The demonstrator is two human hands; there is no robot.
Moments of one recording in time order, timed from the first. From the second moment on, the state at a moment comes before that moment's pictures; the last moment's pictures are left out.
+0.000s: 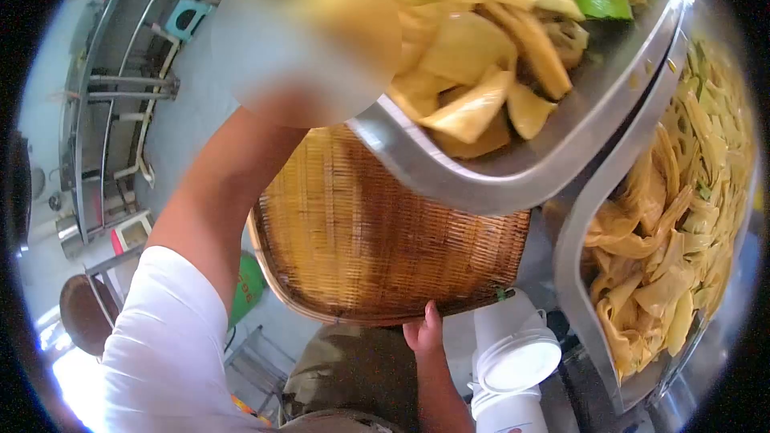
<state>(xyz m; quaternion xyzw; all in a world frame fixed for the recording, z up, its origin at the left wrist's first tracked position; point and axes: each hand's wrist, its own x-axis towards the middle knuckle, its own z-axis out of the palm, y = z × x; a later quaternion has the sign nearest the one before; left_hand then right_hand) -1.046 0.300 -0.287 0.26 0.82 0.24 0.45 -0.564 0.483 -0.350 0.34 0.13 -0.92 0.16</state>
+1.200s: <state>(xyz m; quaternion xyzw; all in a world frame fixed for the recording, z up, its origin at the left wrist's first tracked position) -0.514 0.290 0.028 -0.38 0.37 0.84 0.14 -0.886 0.630 0.013 -0.02 0.52 -0.48 0.71</state>
